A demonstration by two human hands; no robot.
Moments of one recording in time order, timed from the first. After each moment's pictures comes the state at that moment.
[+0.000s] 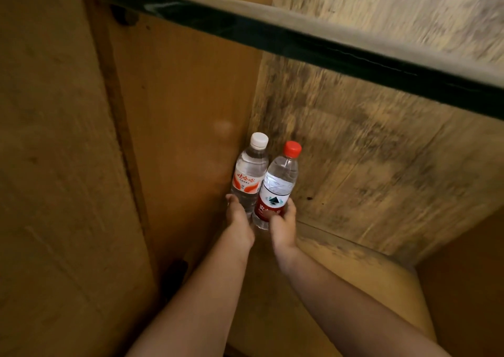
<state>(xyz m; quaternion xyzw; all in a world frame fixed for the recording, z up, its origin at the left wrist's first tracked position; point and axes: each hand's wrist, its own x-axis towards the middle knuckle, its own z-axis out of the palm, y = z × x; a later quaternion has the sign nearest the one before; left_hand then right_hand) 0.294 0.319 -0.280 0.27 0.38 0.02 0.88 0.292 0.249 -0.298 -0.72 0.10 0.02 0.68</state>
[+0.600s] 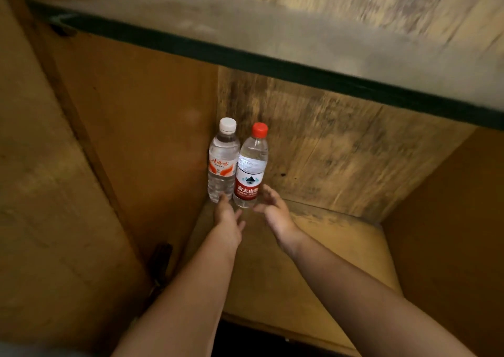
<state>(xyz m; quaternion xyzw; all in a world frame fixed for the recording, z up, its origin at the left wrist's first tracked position) 0.256 0.291 -0.280 0.37 0.39 -0.01 0.85 0.260 0.205 -0.267 -0.70 0.06 0.14 0.69</state>
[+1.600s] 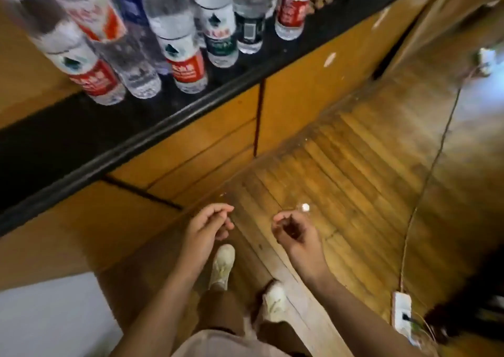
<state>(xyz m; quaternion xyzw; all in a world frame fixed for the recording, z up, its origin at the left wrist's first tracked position) -0.263 -0.067 -0.418 0.73 -0.05 -0.37 0.58 -0.391 -0.202 -0.402 -0.65 0.36 -0.11 0.66</state>
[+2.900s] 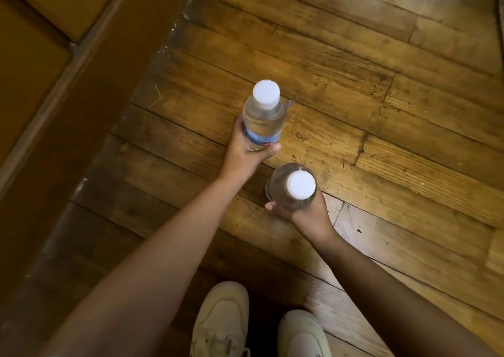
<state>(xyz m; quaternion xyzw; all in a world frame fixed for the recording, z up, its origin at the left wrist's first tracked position) -0.343 -0.322 -1.040 0.67 -0.32 -0.46 0.49 -0.491 -0.302 -1.042 -0.51 0.53 -0.23 0.64</state>
